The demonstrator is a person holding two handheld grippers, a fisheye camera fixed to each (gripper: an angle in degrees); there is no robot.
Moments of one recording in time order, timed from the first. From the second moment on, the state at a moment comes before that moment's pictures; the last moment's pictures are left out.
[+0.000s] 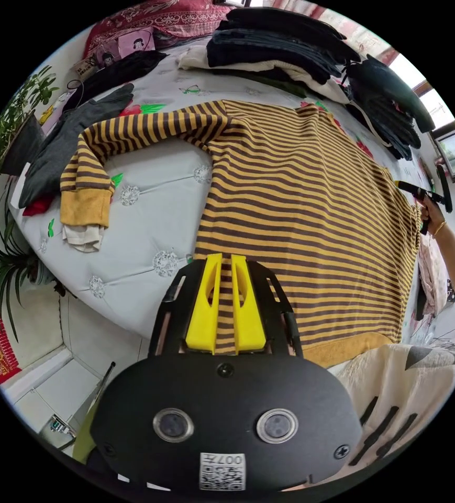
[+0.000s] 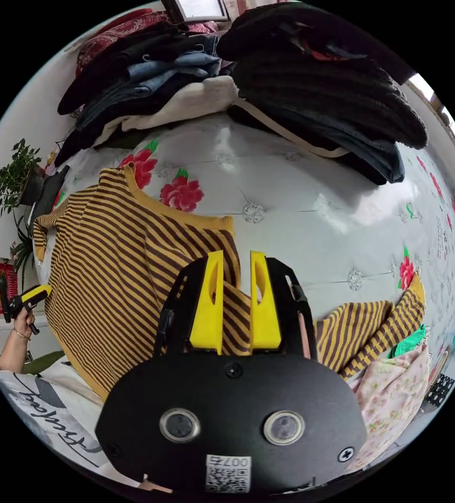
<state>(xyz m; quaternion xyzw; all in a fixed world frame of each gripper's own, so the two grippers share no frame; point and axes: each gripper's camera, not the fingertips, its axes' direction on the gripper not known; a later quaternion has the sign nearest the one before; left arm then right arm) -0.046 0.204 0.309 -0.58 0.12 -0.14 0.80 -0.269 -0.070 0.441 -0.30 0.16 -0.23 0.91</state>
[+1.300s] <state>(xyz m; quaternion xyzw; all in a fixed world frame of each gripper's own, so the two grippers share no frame) -0.251 0.195 0.345 -0.44 0.00 -0.29 0.85 -0.276 0.109 0.235 -0.26 0.11 -0.24 0.93</state>
